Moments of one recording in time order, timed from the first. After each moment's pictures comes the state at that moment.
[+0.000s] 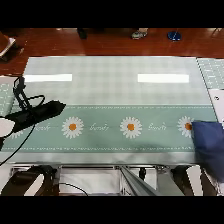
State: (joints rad) left arm -0.07 -0.65 0.51 0.99 -0.72 -1.58; right arm -1.16 -0.77 1.14 -1.57 1.79 1.75
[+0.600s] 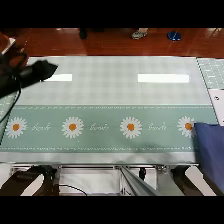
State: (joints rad) left arm -0.12 -0.89 1.01 0.96 -0.69 -1.53; right arm -0.81 -0.99 1.46 -0.95 1.40 1.64
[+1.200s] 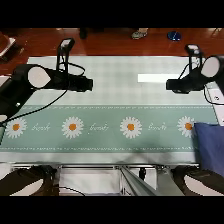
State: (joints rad) left arm -0.40 -1.20 1.13 1.28 -0.89 -1.62; right arm 0.14 -1.23 1.19 -1.64 1.21 1.80
